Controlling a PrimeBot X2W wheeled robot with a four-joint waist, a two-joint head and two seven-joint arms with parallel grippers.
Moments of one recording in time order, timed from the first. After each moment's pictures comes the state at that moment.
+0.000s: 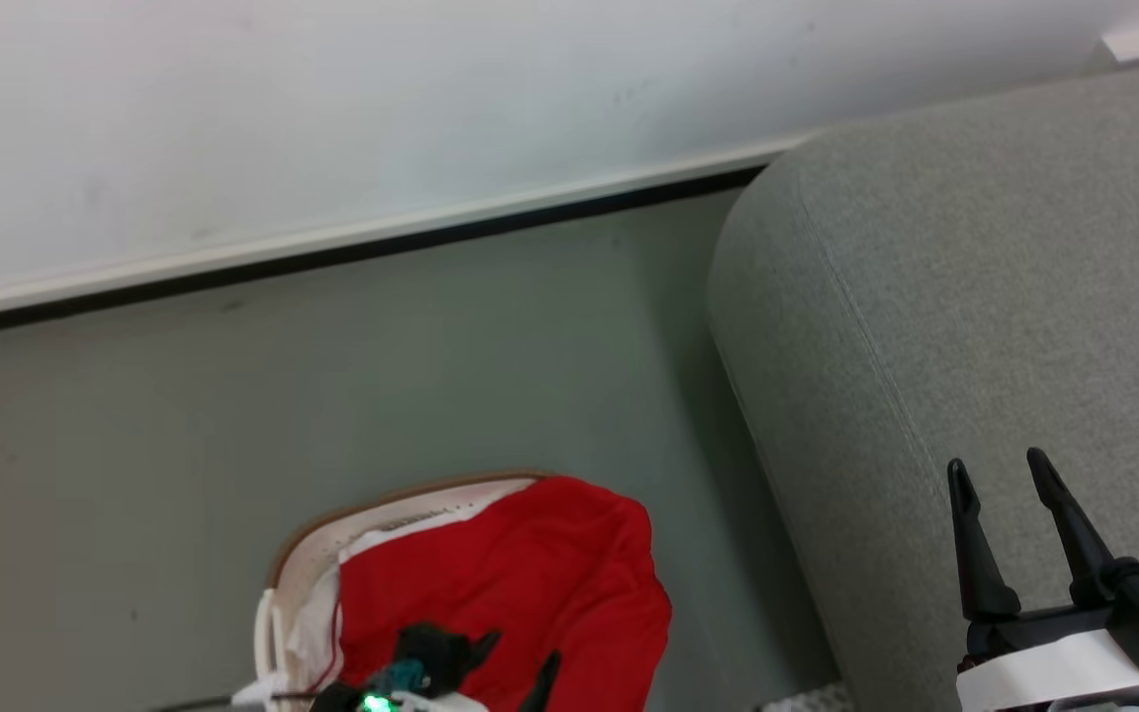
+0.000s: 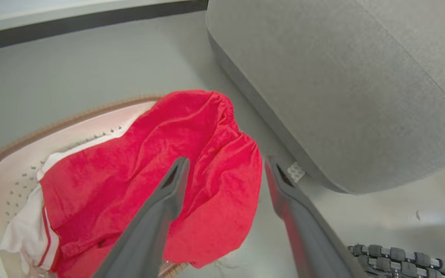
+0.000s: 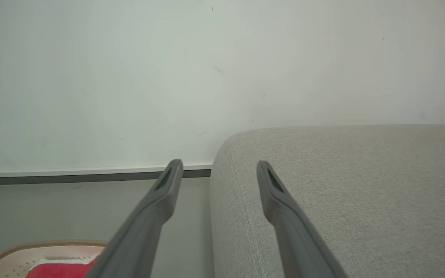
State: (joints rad) left arm -0.31 0.06 -0.50 0.77 -0.27 -0.13 -0.23; right arm -0.14 -0.11 0.06 0.19 0.22 0.13 -0.26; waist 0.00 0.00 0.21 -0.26
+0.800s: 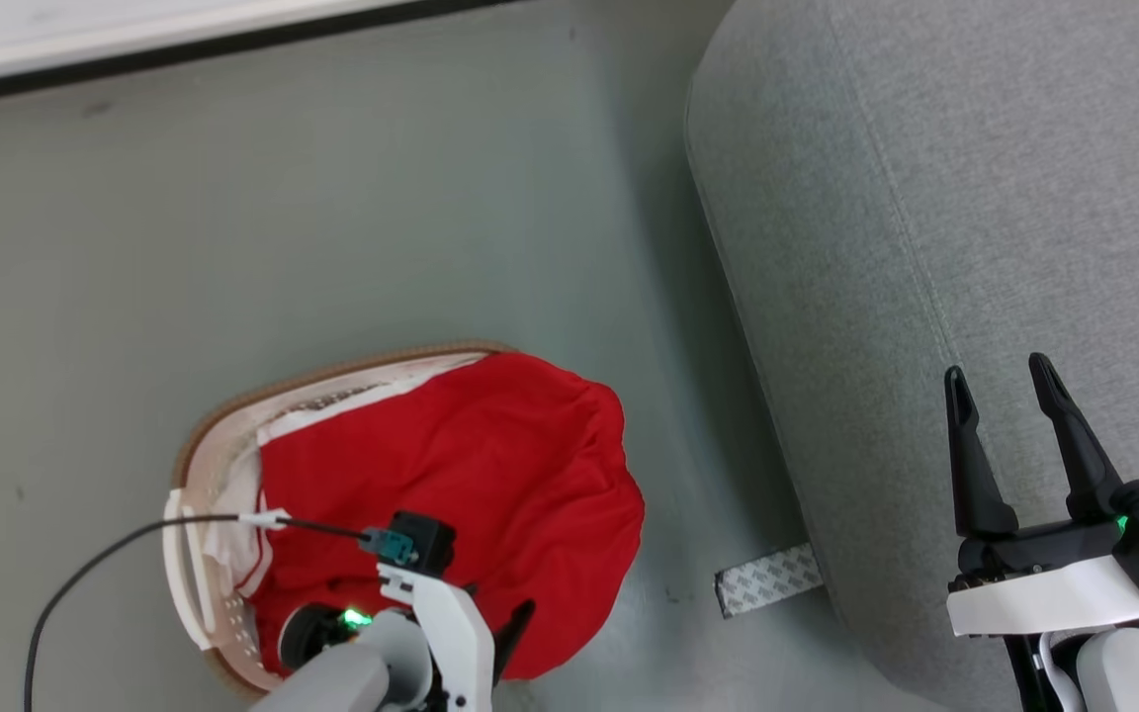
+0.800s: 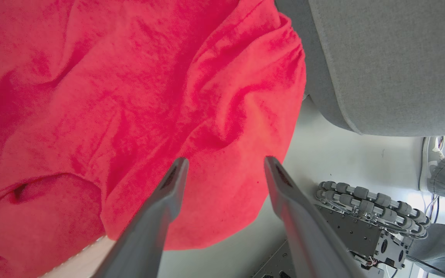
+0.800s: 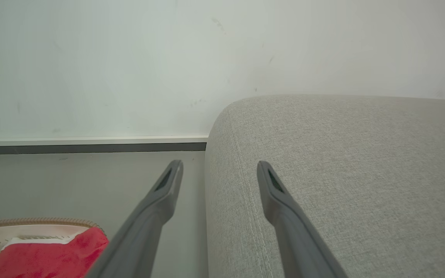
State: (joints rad) left arm -0.61 0.18 -0.93 0.90 -0.81 -0.13 0.06; right arm -0.26 -0.09 0.08 0.15 0.23 0.13 -0.26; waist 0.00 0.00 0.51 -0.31
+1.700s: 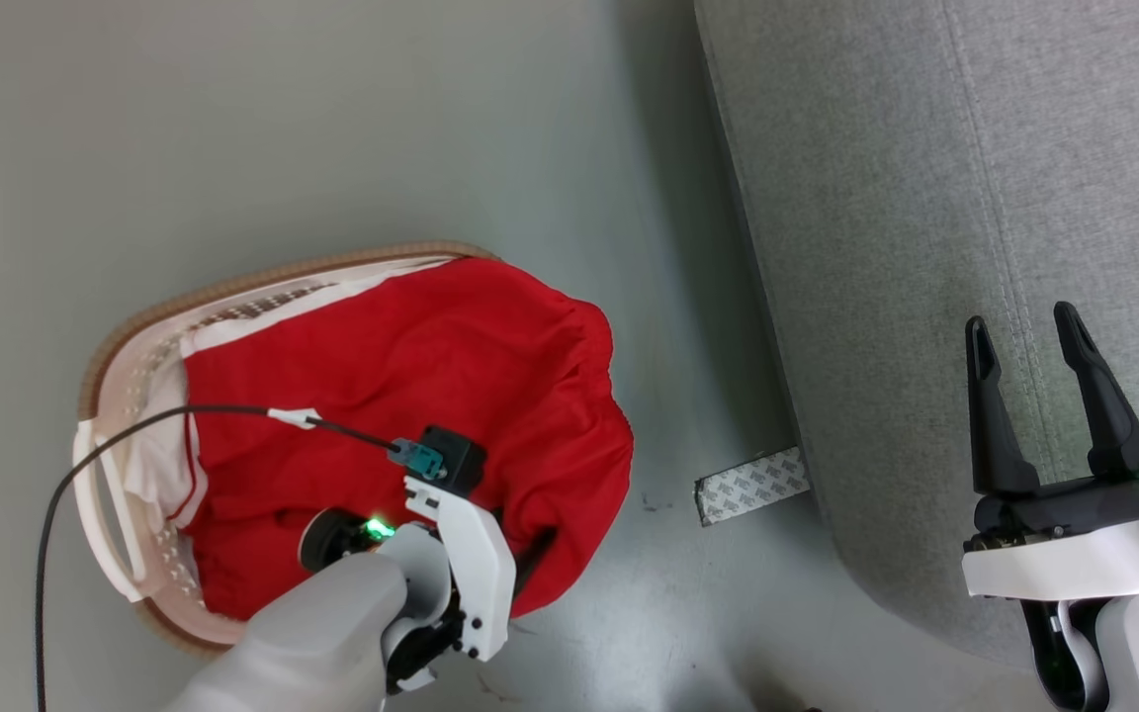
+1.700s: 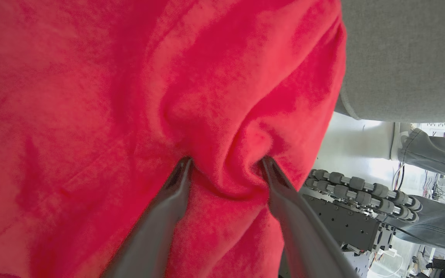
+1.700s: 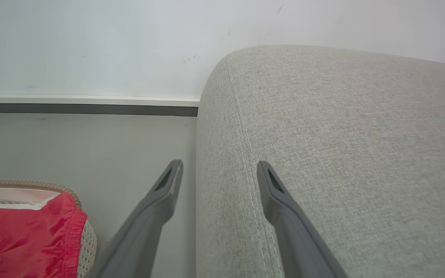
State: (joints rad) left arm -0.84 0.22 -1.26 0.89 -1.06 -0.13 0.04; right arm -0.31 -0.11 0.07 0.12 0.24 0.13 -0.26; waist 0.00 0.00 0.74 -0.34
